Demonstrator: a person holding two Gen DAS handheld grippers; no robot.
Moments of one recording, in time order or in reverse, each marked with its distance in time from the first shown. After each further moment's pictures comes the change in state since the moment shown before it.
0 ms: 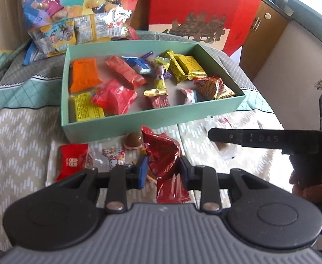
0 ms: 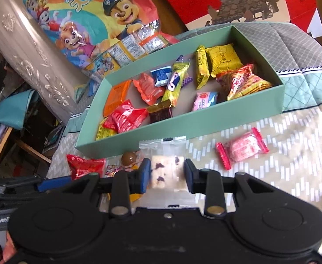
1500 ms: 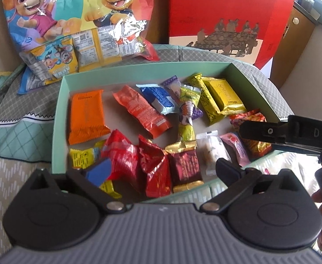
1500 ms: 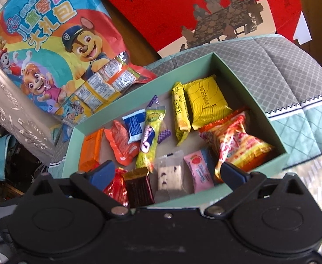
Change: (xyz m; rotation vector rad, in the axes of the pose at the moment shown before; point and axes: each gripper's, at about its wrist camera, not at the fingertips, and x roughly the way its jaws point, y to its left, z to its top) left arm 0.084 0.011 0.090 -0.004 -0.024 0.125; right arm 0.044 -0.017 0.079 0.135 -0.077 -0.087
